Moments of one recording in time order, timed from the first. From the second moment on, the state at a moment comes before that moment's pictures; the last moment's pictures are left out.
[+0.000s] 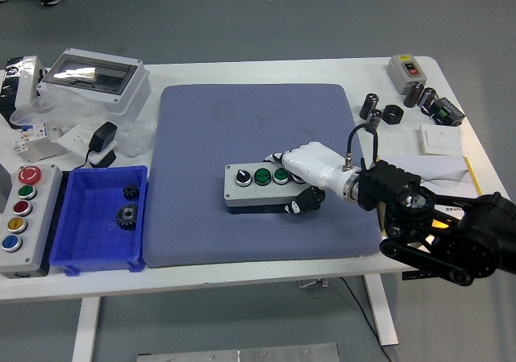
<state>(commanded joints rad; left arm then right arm) -0.02 0.11 -1.60 -0.22 1.44 0.04 0.42 0.81 -0.43 0.21 1.30 -1.79 -0.14 -0.17</state>
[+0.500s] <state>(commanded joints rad) -0.02 0.11 -1.60 -0.22 1.44 0.04 0.43 0.79 -0.45 0.21 1.32 -1.69 -0.11 -0.18</state>
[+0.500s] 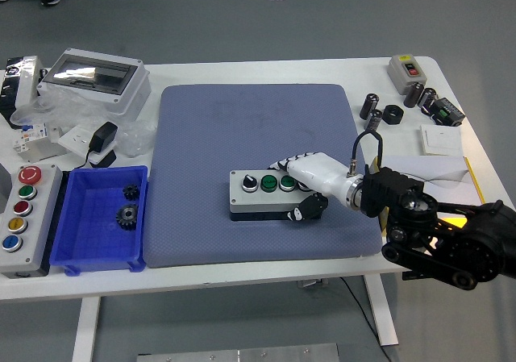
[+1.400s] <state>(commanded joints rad) 0.00 0.09 -1.61 -0.23 1.45 0.03 0.43 0.83 -0.53 0.28 1.41 -1.45 0.02 -0.13</state>
